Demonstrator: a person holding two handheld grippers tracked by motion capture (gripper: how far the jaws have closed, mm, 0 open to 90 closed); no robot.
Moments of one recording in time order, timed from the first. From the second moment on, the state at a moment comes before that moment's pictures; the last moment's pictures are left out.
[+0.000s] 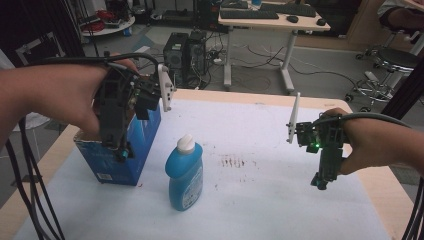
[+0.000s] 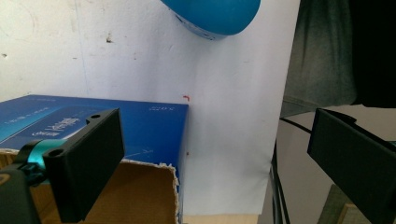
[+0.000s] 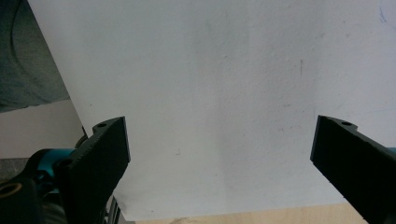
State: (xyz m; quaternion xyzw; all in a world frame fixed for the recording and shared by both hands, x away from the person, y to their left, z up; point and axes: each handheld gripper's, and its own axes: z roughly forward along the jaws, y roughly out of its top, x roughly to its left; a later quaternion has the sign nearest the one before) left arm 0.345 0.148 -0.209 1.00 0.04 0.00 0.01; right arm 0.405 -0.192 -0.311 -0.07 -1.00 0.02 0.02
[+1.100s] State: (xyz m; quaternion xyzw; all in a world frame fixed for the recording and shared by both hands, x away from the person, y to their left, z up) left arm 0.350 0.147 -0.216 1.00 0.04 -0.01 0.01; right arm 0.404 -0.196 -0.305 -0.07 -1.00 0.02 0.01
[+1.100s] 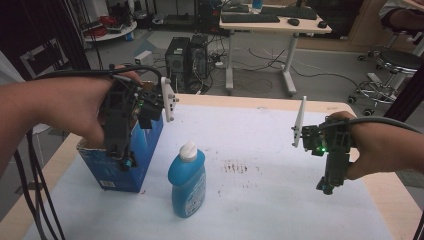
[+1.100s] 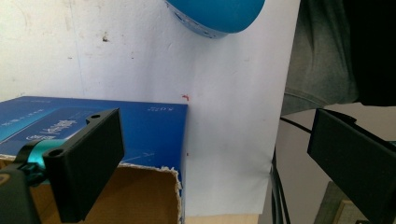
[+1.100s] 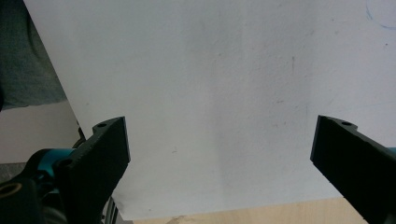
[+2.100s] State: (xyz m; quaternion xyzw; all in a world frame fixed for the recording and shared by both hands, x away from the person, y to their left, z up) left arm 0.344 0.132 -0.218 0.98 0.17 -0.05 0.05; right arm 0.405 -0.195 -0.305 -0.06 -1.00 0.01 0.00
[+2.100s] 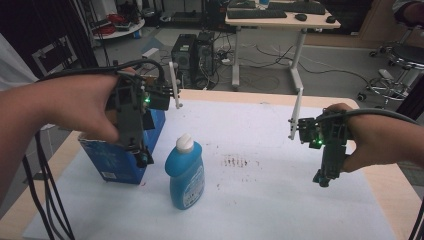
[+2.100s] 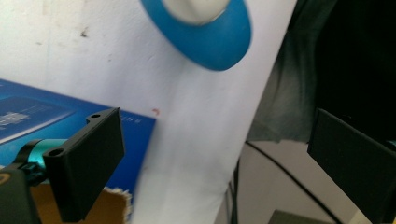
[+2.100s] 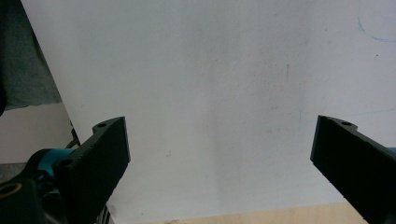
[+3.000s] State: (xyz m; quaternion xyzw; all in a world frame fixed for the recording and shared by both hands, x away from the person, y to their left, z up) left arm 0.336 0.125 -0.227 0.90 0.43 -0.02 0.10; right arm 0.396 -0.193 -0.301 -0.05 -1.00 0.01 -0.01
